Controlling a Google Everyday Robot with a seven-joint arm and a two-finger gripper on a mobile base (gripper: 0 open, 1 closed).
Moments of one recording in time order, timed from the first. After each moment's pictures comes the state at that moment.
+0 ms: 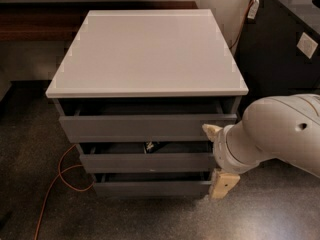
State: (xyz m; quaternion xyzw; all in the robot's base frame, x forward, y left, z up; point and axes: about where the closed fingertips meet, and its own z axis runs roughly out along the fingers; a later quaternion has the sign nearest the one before) arm 0.431 -0.144 0.748 -0.69 0.70 -0.03 0.21
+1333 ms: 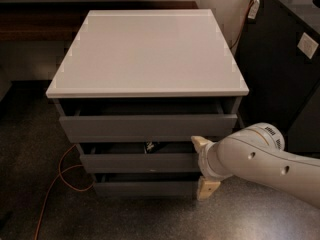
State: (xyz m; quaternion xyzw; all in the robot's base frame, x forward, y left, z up) arm 0.475 -0.135 0.644 -0.70 0.67 -0.06 0.22
